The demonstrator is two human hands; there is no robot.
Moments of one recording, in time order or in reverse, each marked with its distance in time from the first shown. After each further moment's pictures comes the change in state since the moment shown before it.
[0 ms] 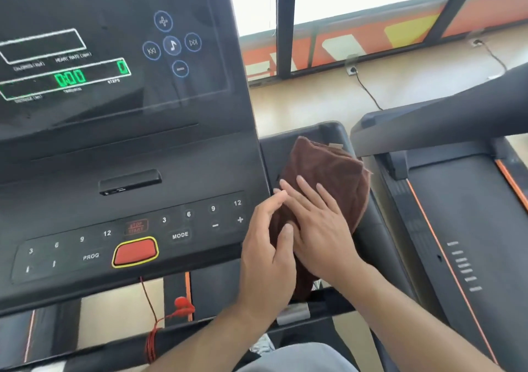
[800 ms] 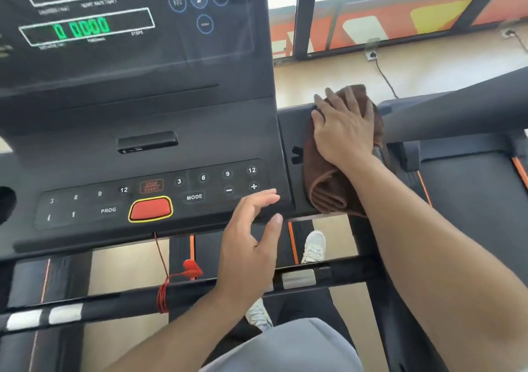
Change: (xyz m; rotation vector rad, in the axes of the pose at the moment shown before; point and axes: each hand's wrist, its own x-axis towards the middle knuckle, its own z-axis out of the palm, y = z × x) left_hand -0.031 -0.012 -0.040 0.075 0.034 -0.036; right_hand 0.117 0.037 -0.028 -0.165 -0.037 0.280
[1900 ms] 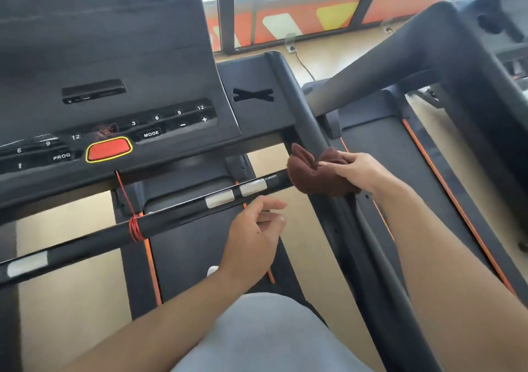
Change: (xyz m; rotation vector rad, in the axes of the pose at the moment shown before) left_hand -0.142 -0.004 0.005 -0.078 -0.420 -0.171; right_hand -0.264 0.099 -0.031 0.668 -0.257 0.575
